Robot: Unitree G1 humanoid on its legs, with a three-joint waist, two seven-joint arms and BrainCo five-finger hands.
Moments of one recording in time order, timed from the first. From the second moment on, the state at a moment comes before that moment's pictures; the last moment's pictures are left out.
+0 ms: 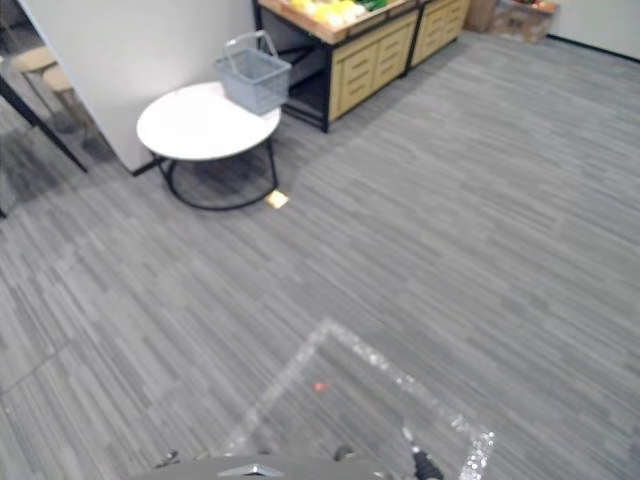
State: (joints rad) left arm 0.16 0.11 0.11 1.21 -0.15 -0.12 0.07; right arm 0.11 -0.08 -0.38 1.23 0.16 -0.11 0.00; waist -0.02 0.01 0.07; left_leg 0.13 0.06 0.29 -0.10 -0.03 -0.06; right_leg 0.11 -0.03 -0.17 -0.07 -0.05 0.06
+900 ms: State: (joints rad) left arm 0.09 0.12 0.12 1.18 -0.15 -0.12 0.08; right arm 0.06 -0.08 -0.40 1.21 0.16 -0.11 0.00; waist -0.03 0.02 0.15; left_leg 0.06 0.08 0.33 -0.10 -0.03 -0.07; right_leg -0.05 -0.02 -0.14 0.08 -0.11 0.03
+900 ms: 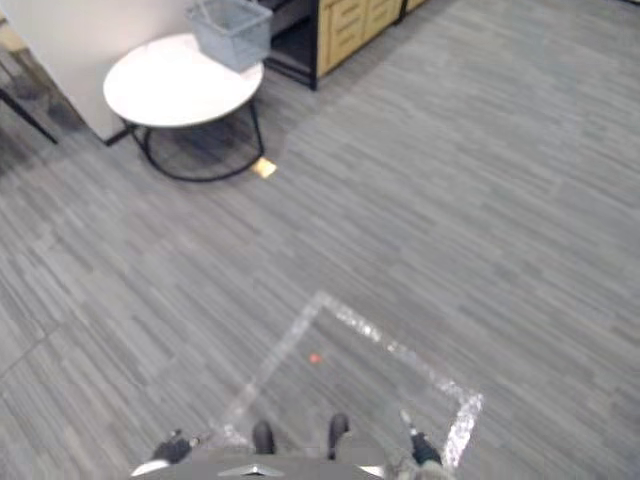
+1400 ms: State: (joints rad) left arm 0.12 0.06 0.30 1.11 -0.19 -0.13 0.07; right arm 0.01 -0.10 -0.31 1.16 0.15 -0.11 0.00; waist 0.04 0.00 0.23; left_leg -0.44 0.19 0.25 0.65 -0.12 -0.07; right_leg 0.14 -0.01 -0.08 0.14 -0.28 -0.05
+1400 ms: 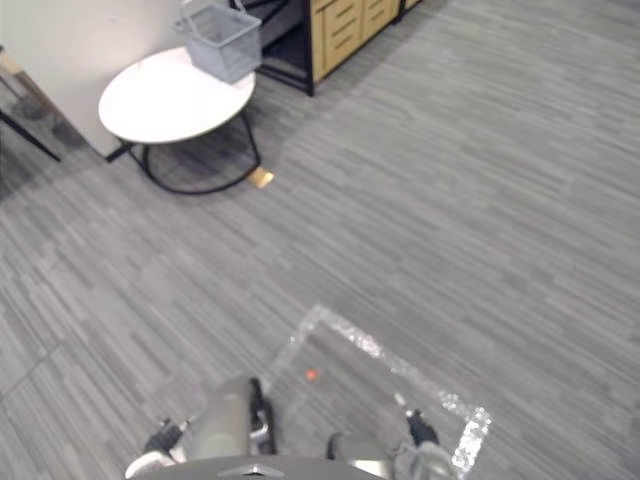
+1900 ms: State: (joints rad) left arm 0.16 0.11 0.22 1.13 -0.16 -0.12 0.06; right arm 0.03 -0.07 -0.27 1.19 0.08 -0.12 0.03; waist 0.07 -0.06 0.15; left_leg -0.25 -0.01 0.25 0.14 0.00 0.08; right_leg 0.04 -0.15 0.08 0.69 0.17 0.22
